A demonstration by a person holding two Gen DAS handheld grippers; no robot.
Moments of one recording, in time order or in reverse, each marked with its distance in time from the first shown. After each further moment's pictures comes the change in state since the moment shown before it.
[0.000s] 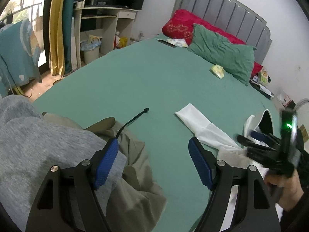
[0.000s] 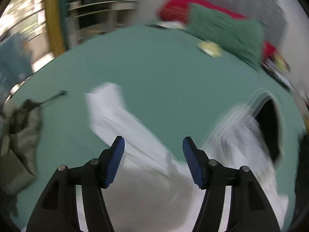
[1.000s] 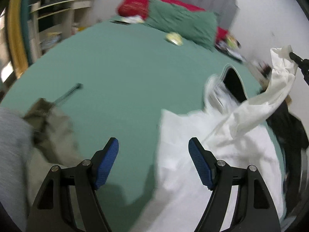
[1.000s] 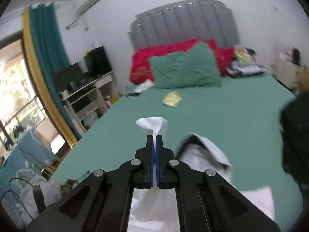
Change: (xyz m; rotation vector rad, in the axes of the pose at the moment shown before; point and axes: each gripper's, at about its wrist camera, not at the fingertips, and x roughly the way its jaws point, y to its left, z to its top) left arm 0.023 -0.119 -0.057 0.224 0.160 -0.198; right arm -0.220 -0.206 -0.043 0.504 -0.375 0.054
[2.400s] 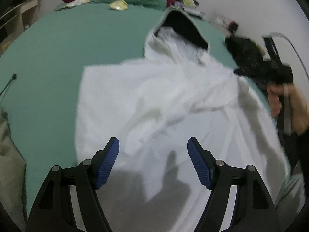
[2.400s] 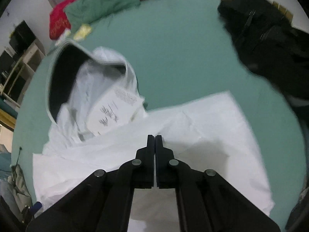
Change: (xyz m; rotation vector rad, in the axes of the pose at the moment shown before) left arm 0.044 -0.068 -0.048 0.195 0.162 -0.197; right arm 0.086 -0.135 -0.114 0.248 0.390 -0.386
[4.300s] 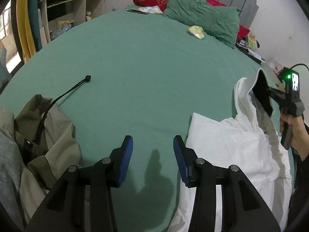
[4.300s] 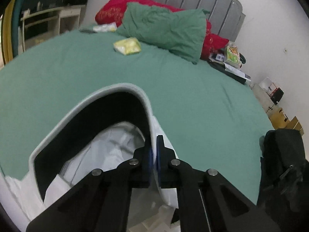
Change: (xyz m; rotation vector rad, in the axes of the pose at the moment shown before) left arm -0.028 0.124 0.042 -0.310 -0.116 0.279; right arm 0.094 0.146 0.104 -0.634 -0.261 -0.151
